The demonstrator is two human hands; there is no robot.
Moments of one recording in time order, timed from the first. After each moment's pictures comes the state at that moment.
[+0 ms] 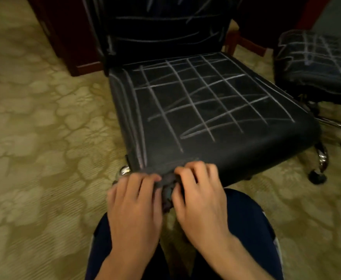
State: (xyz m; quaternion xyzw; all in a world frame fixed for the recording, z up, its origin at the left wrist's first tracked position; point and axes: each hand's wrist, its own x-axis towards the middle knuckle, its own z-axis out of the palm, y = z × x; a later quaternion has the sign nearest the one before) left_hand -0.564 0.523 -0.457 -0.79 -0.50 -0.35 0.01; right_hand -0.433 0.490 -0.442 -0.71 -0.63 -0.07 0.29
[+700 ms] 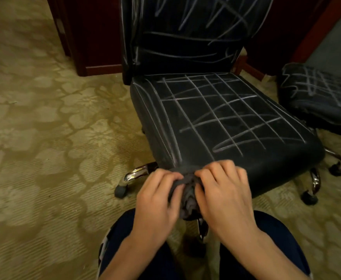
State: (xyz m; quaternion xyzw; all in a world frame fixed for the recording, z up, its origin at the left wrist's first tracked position) left_hand -0.584 0.565 -0.476 -0.77 -0.38 -0.47 -0.20; right_hand -0.445 0.514 -0.411 -0.68 -0.70 -0.18 0.13
